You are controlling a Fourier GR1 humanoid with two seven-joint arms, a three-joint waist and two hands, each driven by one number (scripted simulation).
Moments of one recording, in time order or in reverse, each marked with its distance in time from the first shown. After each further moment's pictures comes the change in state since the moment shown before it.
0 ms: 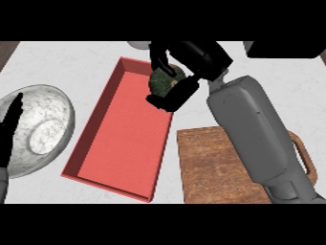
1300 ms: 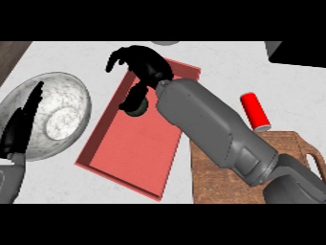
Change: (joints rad) left arm -0.101 -0.040 -0.041 0.045 -0.039 -0.028 -0.013; right arm -0.307 0.044 0.515 0.594 -0.609 -0.424 0.234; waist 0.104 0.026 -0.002
